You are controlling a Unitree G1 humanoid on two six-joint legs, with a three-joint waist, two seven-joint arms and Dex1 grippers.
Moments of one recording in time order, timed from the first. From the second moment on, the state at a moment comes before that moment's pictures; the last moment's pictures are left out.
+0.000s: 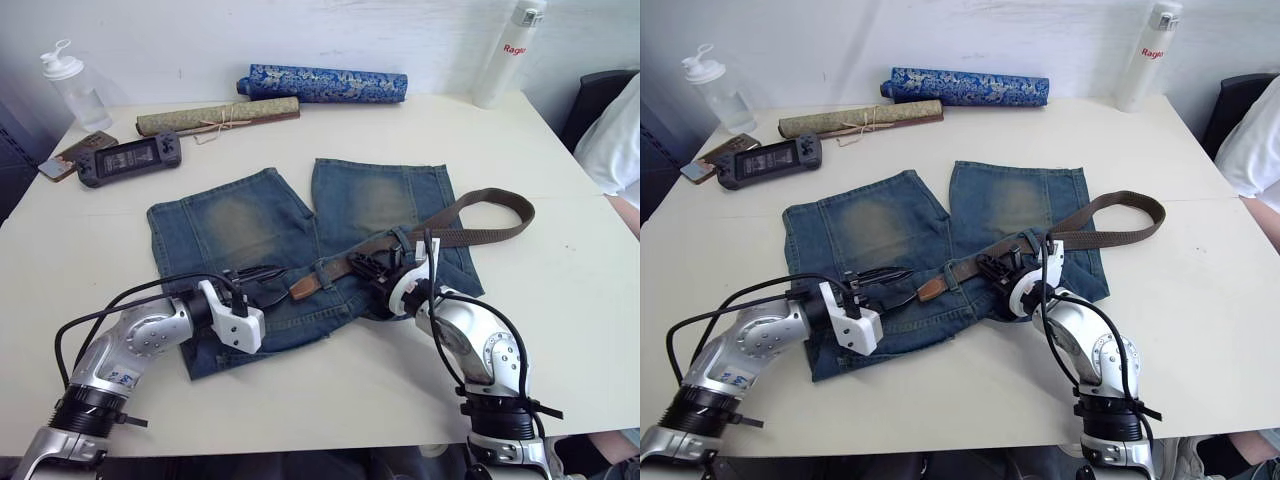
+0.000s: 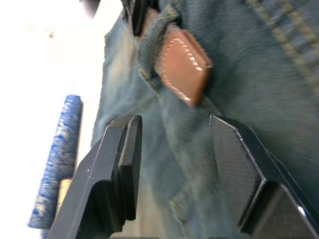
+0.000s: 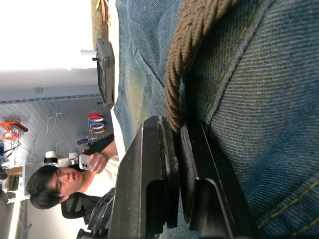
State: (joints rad) left arm -0.29 0.70 -0.12 0.06 0.42 -0.75 -0.43; right arm -0.31 -0.11 -0.09 -0.18 1.85 0.70 -0.62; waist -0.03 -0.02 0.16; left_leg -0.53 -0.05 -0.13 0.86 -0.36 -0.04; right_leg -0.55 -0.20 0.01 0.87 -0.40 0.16
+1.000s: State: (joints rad) left arm -0.33 0.68 -0.15 0.08 0.40 -0.82 -0.39; right arm -0.30 -0.08 -0.09 -0.20 1.82 0.69 -0.63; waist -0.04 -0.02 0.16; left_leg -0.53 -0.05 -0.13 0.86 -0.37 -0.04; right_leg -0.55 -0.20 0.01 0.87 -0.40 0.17
